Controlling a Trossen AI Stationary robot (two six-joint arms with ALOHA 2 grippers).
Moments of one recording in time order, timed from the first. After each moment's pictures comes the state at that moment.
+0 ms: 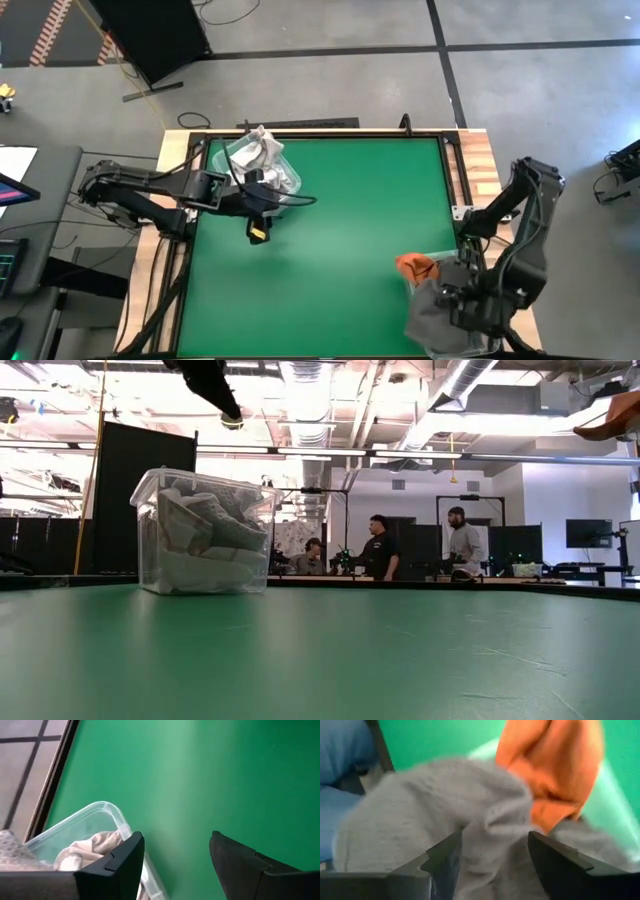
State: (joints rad) left arm -0.15 1.26 1.26 -0.85 -0.34 -0.10; right arm 1.11 1.36 1.32 -1.34 0.30 1.40
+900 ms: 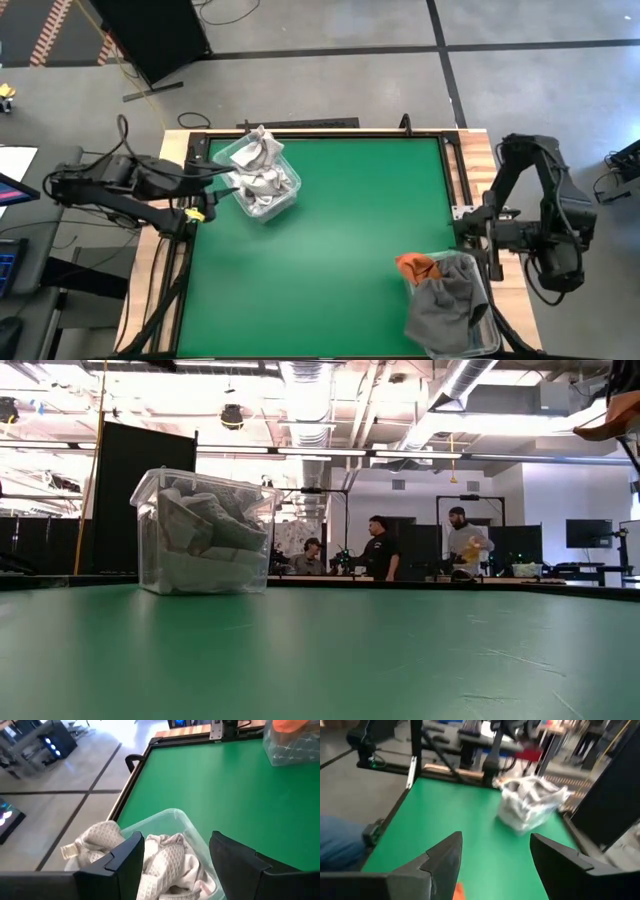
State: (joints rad) left arm -0.17 0.72 1.11 -0.88 -0.53 0.00; right arm 1.40 1.01 1.30 -1.50 1.28 1.00
